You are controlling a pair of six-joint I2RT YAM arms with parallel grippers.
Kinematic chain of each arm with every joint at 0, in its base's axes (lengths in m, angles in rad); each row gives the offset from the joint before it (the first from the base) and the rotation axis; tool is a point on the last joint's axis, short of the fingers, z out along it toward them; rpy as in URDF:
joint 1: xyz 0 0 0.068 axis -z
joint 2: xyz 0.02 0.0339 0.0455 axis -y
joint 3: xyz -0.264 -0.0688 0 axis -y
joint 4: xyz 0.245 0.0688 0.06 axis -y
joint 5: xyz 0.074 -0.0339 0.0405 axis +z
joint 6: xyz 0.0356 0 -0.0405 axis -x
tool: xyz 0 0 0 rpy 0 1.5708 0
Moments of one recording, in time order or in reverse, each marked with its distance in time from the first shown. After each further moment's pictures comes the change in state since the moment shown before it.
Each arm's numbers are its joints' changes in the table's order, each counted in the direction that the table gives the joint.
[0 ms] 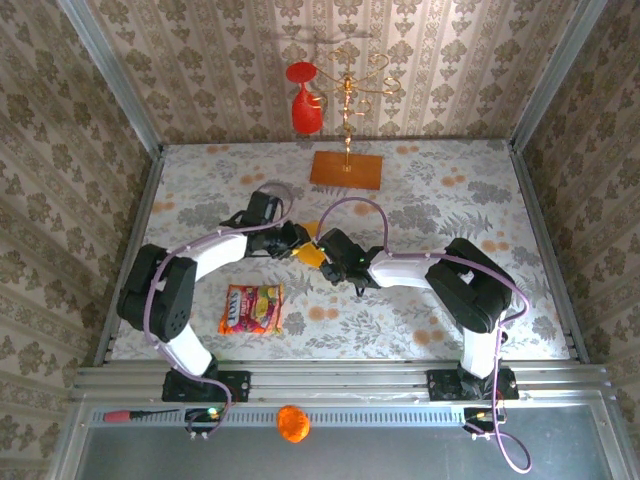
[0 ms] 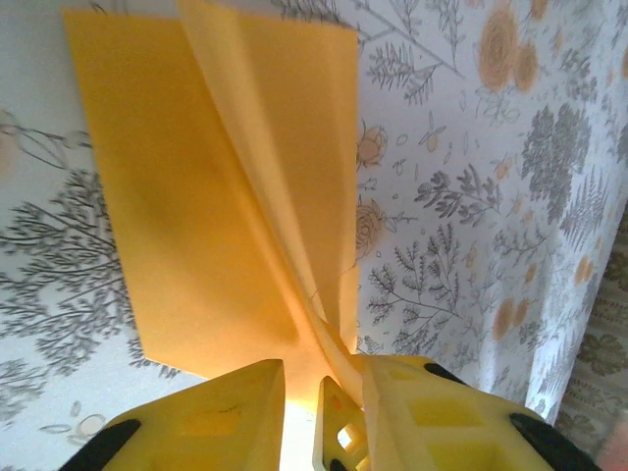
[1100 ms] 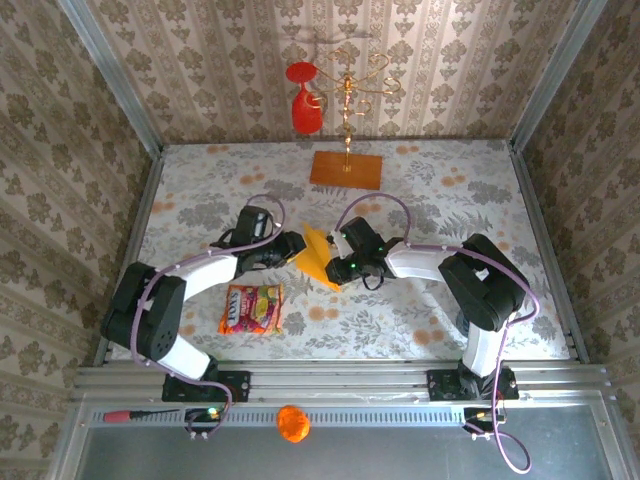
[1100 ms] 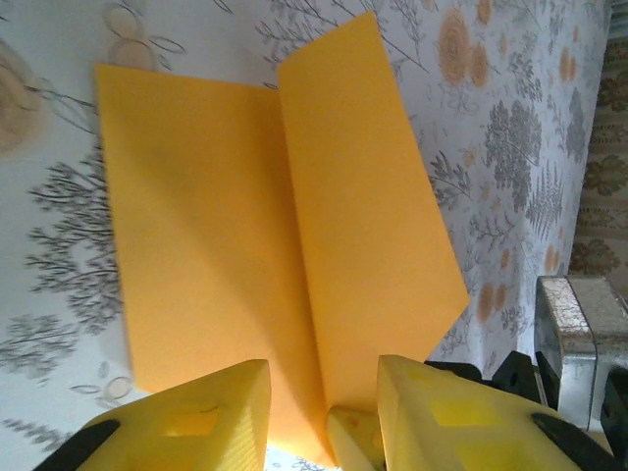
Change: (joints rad) left arm 0.018 0.114 -0.215 0.238 -0.010 0.009; right arm 0.141 0.047 -0.052 -0.024 0.515 -0.208
